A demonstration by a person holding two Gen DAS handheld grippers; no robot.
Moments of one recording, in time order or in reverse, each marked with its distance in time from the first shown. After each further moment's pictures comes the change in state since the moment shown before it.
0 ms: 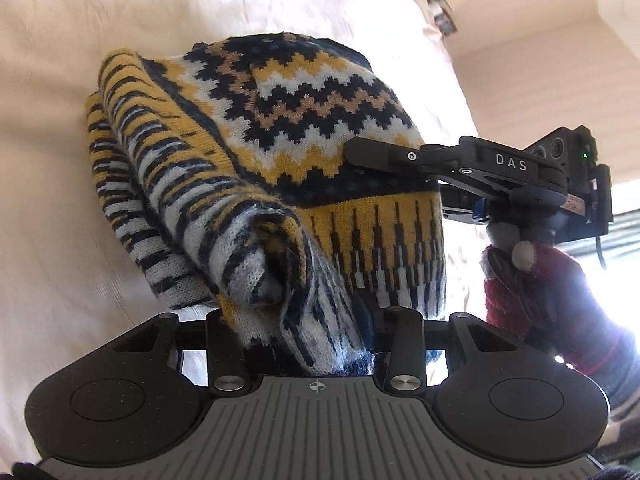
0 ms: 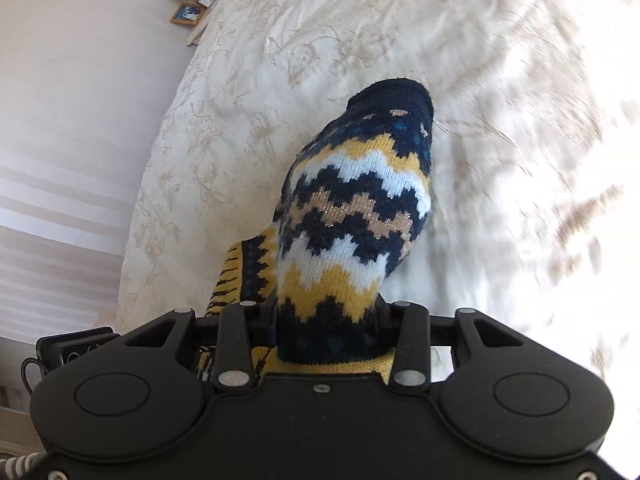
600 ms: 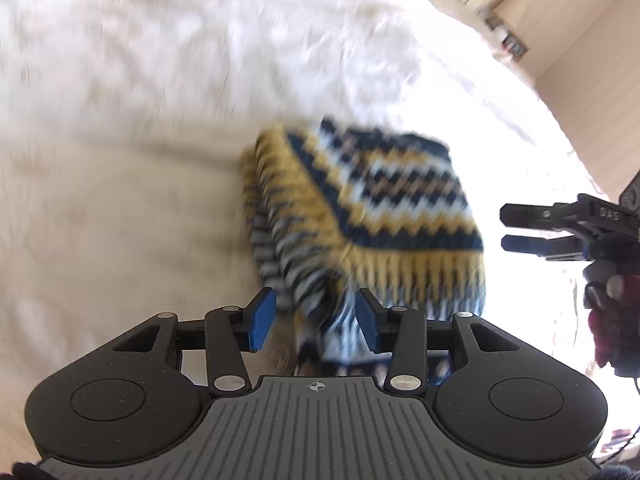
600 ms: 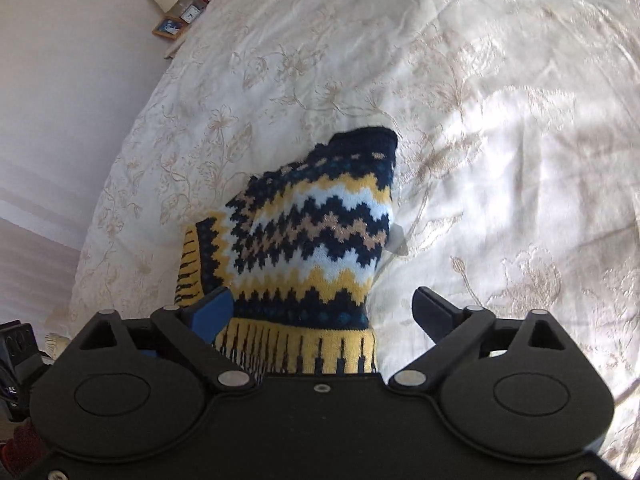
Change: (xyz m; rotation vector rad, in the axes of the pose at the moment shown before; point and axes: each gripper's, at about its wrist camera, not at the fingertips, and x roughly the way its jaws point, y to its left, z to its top) left arm -0.062 -0.022 -0.003 0.118 -0.270 0.457; right arm -0.066 -0.024 -0.056 -0.094 -0.128 -0.145
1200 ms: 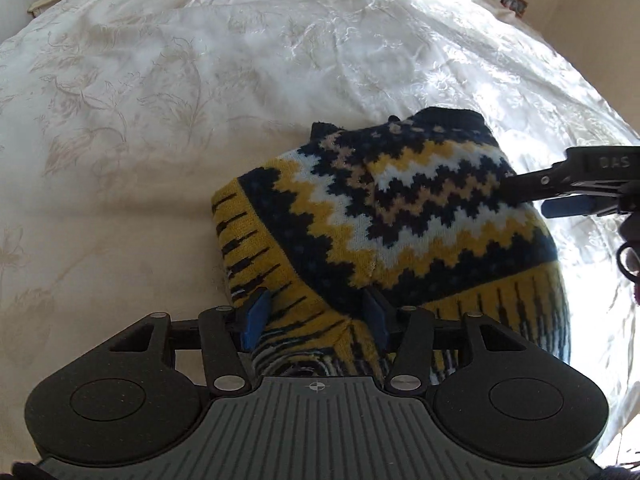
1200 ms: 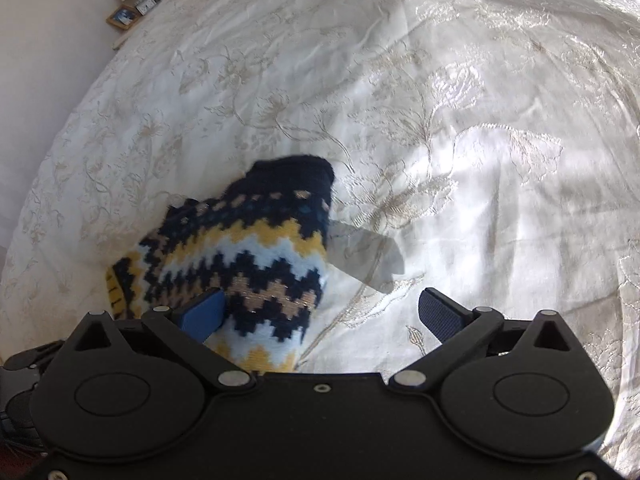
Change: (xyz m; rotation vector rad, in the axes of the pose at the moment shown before) left arm 0.069 0.004 0.034 0.189 0.029 0.129; right arm 0.062 -0.004 0.025 -0.033 0.014 -0.248
